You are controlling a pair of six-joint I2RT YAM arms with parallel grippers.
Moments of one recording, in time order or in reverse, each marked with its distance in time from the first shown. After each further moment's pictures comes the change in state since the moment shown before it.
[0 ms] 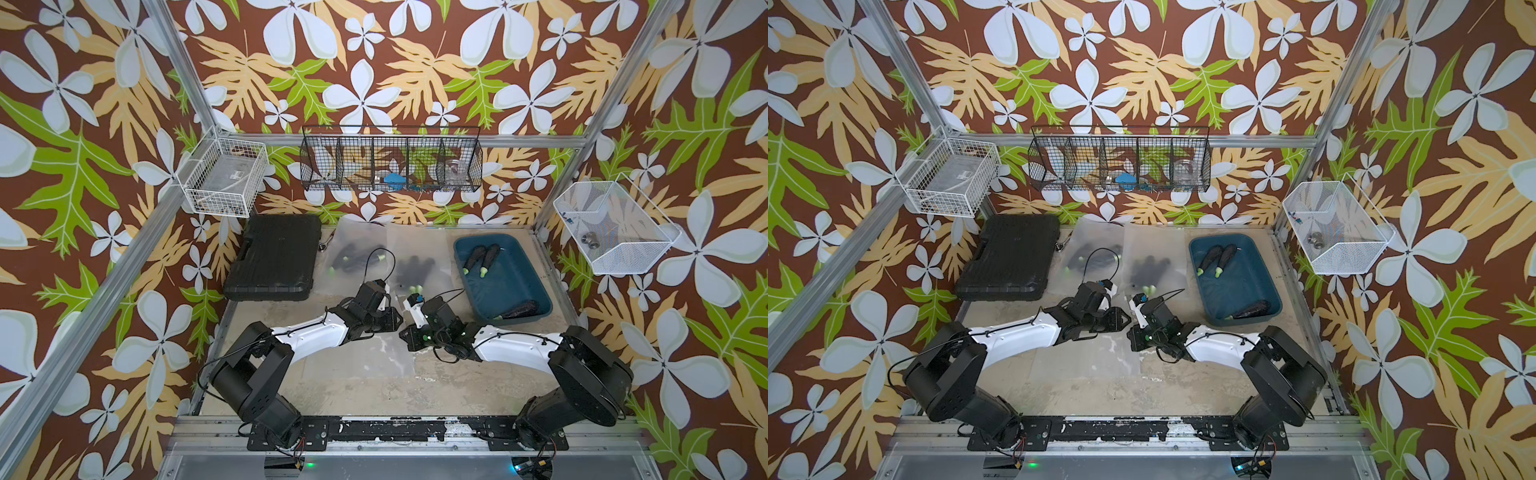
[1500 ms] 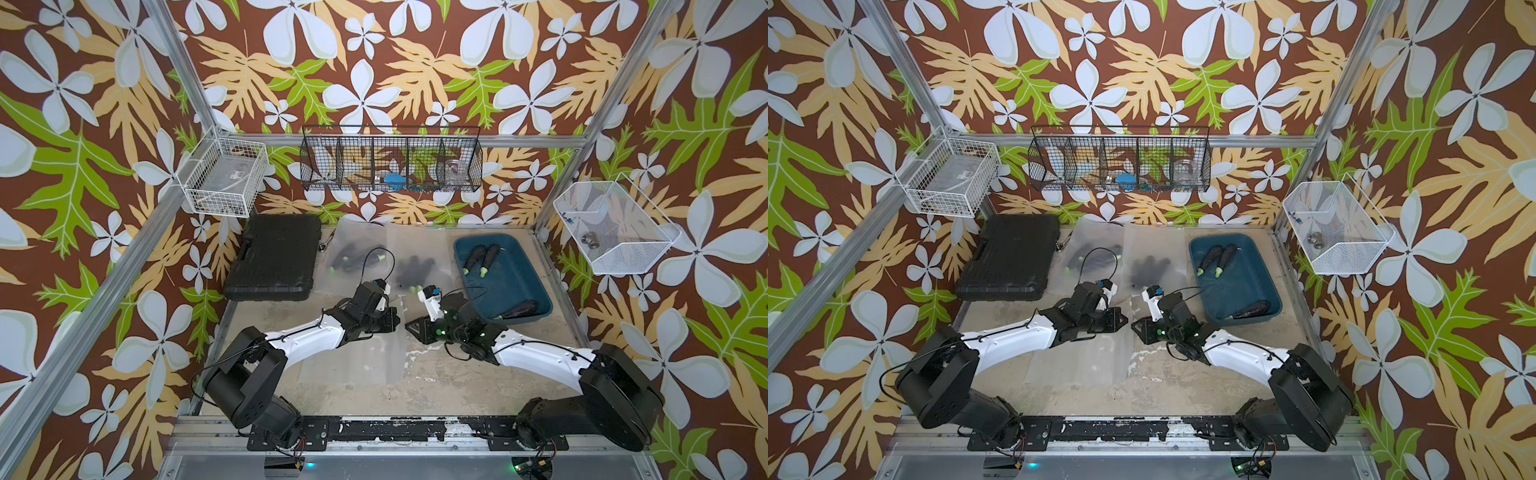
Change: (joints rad) left arm 0.000 -0.054 -0.026 0.013 0.035 0.019; right arm -0.120 -0.207 -0.094 0.032 -0.049 0.002
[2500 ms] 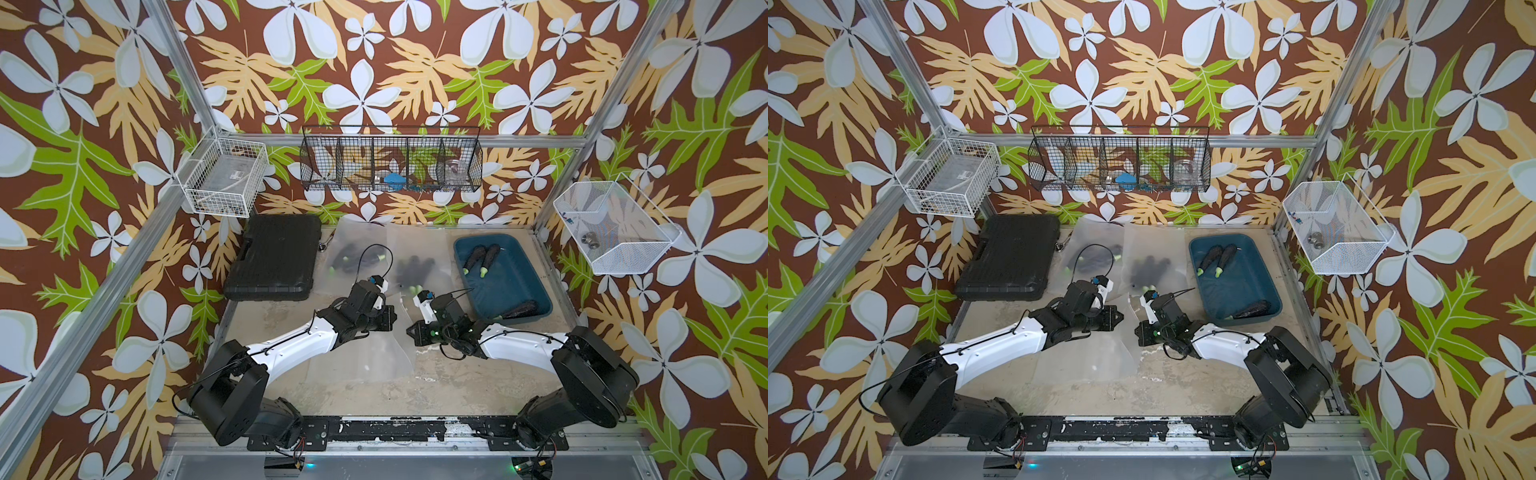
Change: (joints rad) left arm -0.010 -0.081 0.014 -0.095 -0.066 0.063; right arm 0.040 0.171 0.056 -0.026 -0.002 0.033
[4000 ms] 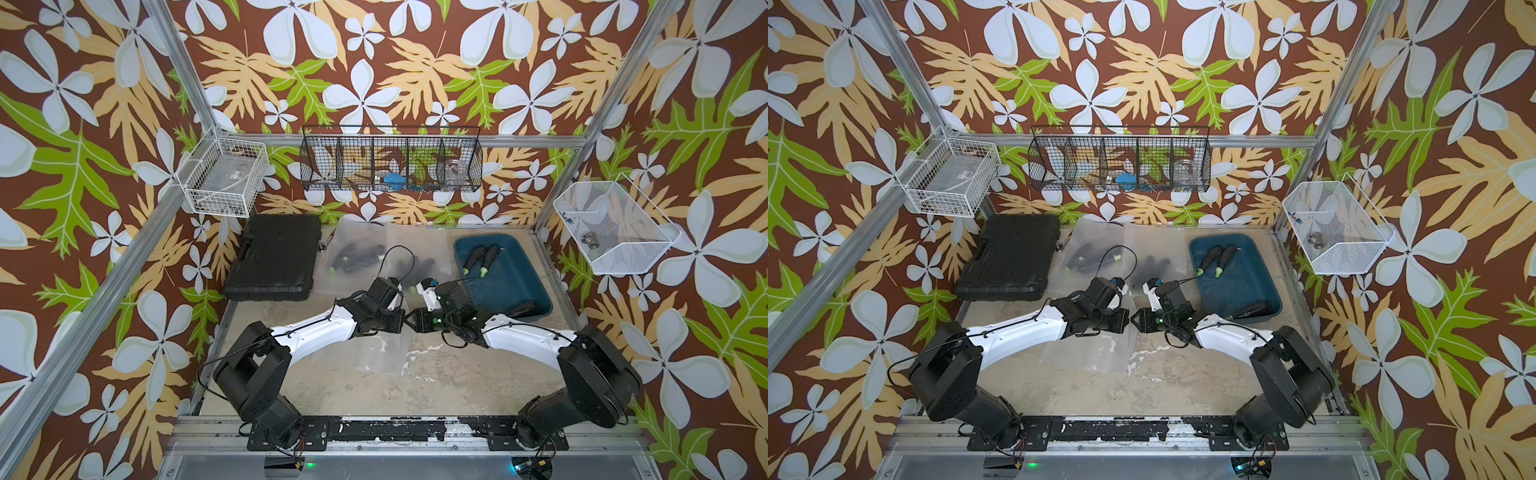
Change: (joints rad) left arm -0.063 0.169 0.191 -0.184 -0.079 0.117; right arm -0.100 -0.056 0.105 -0.103 -0.040 -0.057
